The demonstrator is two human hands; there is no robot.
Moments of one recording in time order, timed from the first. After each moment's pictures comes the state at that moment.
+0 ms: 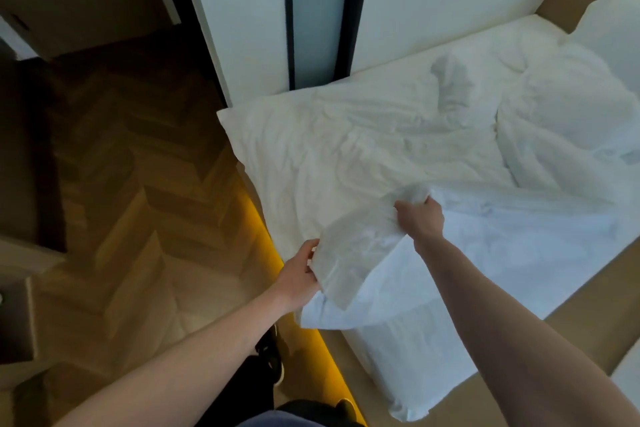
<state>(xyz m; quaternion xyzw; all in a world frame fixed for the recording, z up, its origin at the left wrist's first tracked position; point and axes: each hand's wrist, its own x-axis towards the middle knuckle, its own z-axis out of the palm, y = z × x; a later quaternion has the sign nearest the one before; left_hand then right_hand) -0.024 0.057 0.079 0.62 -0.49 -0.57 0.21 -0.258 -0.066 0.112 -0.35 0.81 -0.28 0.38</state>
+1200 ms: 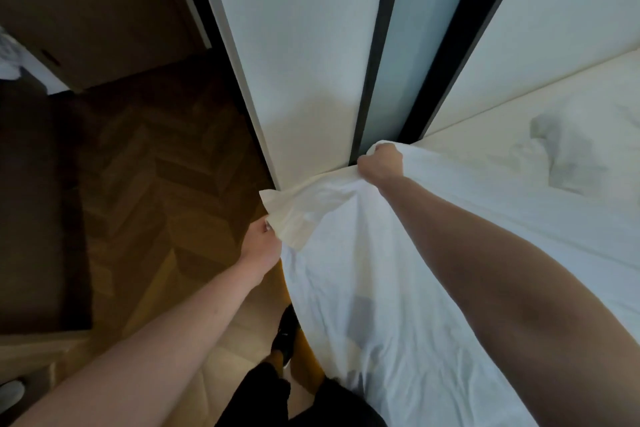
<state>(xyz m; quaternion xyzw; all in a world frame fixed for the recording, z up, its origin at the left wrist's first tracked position) 0.254 -0.387 0.069 0.75 -0.31 -0.47 0.34 0.060 -0.565 0.102 -0.53 0.74 -0.20 0.37</state>
